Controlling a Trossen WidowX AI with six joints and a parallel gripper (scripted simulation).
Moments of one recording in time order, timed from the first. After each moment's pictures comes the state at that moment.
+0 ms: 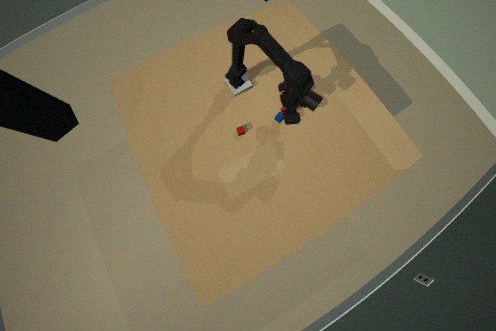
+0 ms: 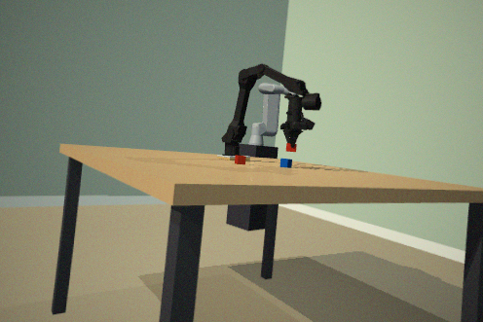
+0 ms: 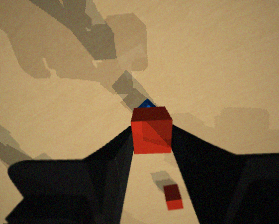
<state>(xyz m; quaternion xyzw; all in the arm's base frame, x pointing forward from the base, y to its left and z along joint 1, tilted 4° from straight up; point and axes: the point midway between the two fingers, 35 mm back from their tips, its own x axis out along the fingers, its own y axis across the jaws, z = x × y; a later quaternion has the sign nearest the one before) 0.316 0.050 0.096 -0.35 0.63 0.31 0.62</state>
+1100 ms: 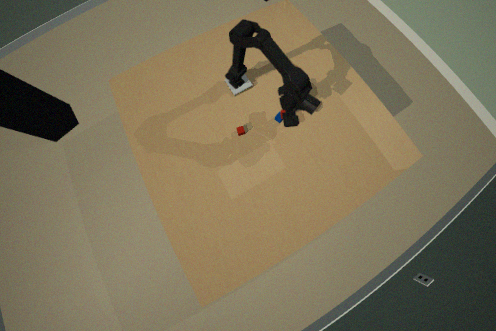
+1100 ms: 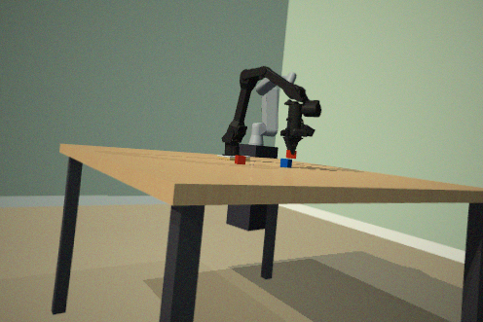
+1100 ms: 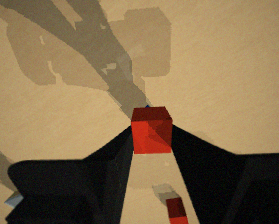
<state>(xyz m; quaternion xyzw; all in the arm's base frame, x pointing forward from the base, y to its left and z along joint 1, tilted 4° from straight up) 0.317 0.050 0.069 -0.35 0.63 0.31 0.62</state>
